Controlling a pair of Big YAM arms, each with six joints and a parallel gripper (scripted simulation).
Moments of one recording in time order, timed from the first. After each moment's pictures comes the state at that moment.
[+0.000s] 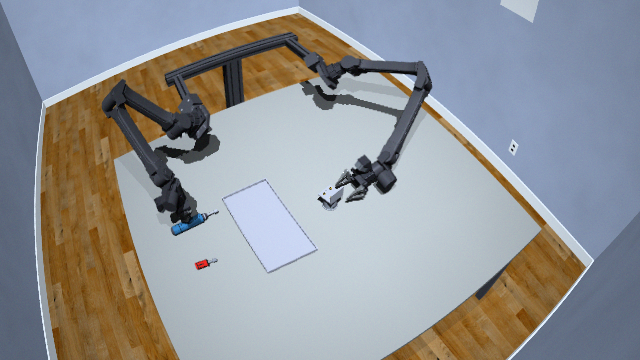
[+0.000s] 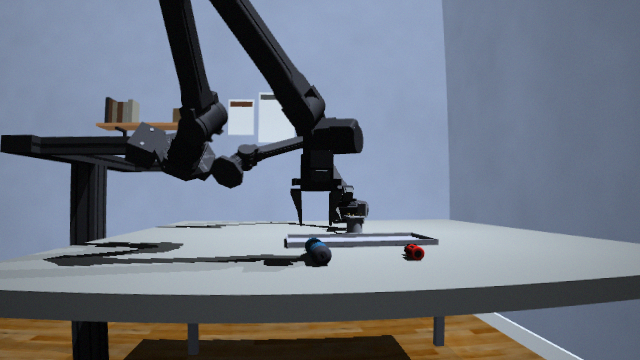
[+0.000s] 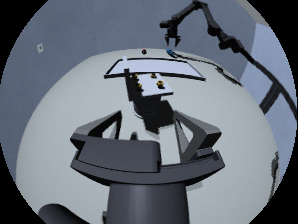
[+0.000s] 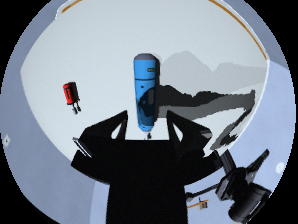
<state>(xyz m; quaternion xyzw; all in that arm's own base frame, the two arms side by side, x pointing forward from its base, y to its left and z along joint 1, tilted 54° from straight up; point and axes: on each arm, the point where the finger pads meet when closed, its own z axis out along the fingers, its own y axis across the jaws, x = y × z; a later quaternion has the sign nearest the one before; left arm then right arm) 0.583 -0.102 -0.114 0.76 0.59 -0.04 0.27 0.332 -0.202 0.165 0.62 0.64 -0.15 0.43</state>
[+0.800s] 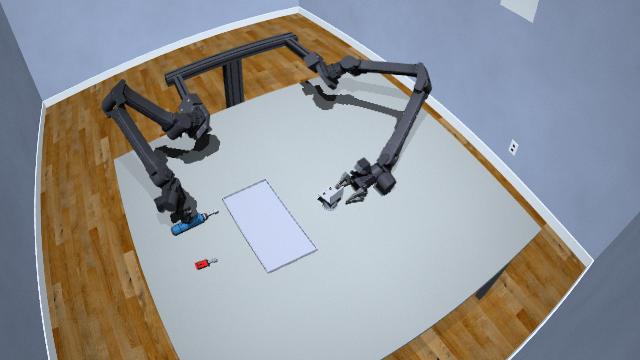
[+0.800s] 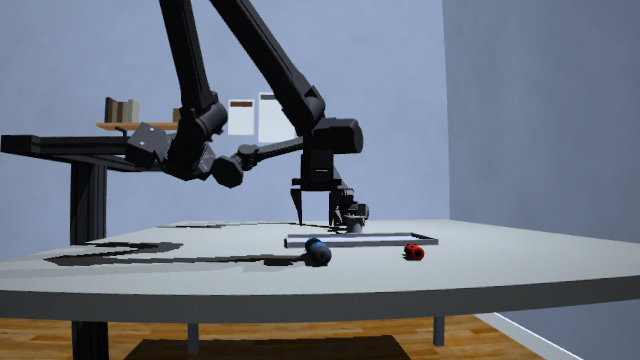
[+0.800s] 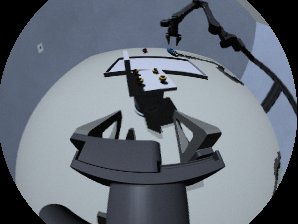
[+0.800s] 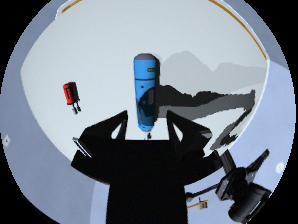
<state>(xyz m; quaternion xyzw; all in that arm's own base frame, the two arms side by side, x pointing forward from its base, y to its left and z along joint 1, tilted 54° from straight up) 0.590 -0.096 -0.122 0.76 0.59 -0.04 0.27 0.332 -0.202 0.165 0.62 0.64 -0.15 0.43</state>
